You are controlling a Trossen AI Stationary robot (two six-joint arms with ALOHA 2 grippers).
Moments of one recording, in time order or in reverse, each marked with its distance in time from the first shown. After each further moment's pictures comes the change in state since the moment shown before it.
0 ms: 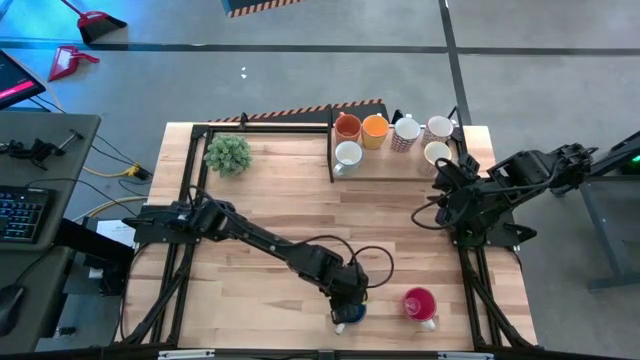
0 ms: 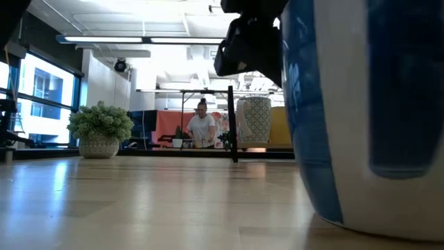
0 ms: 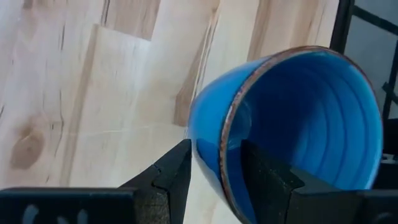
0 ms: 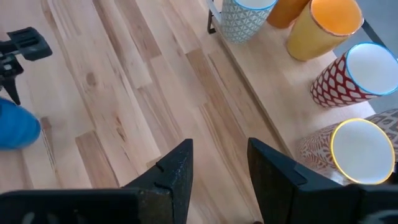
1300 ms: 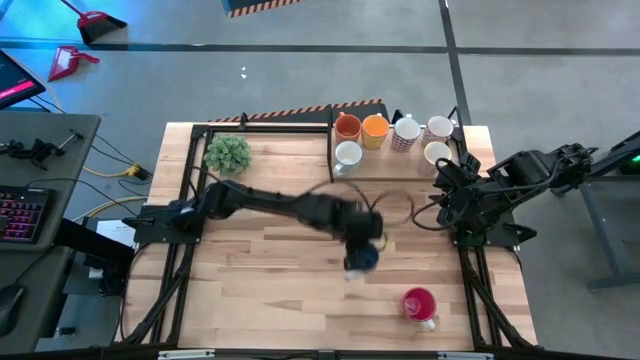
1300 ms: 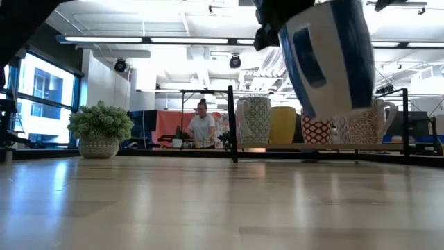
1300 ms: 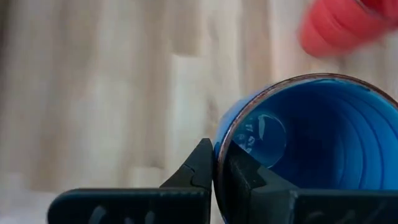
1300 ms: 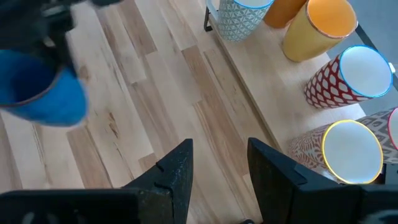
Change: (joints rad) left arm 0.212 -0.017 0.216 -0.145 -0.130 0.482; right arm 0.000 0.000 0.000 -0.021 0.007 -0.027
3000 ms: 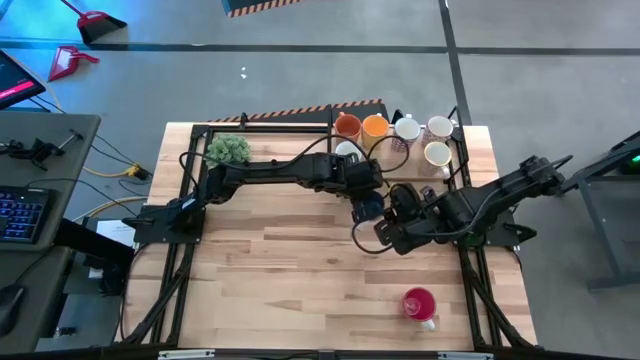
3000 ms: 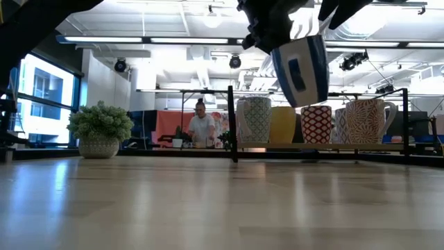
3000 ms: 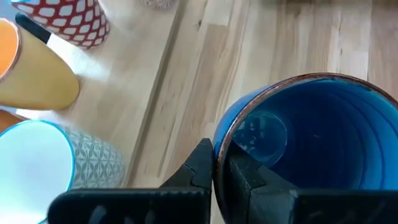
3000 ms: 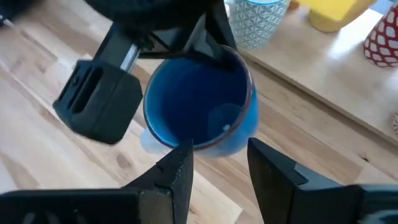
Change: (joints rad) left arm 0.192 -0.019 0.099 -0.031 -0.155 0.069; right arm 0.006 0.371 0.000 0.288 0.119 0.534
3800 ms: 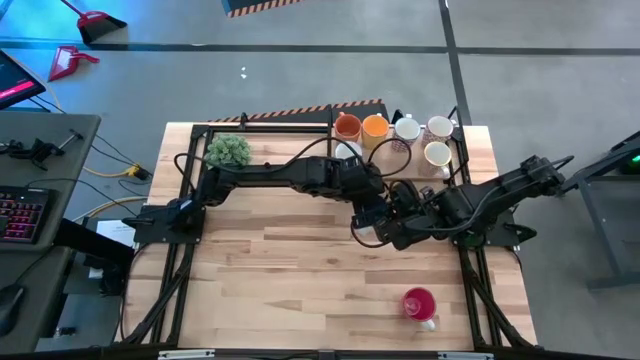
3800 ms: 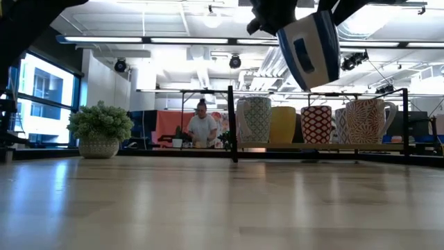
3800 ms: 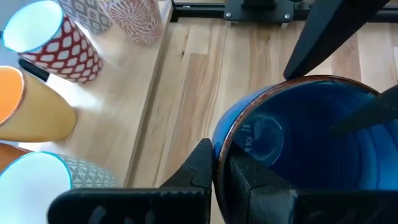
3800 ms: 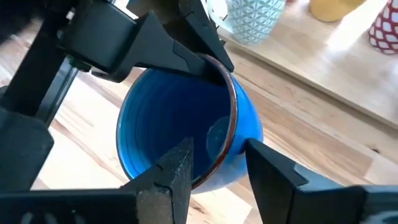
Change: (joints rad) left arm -0.046 -0.046 -0.003 0.063 0.002 0.054; right arm -0.032 -0.002 0.002 -0.003 -0.037 0.038
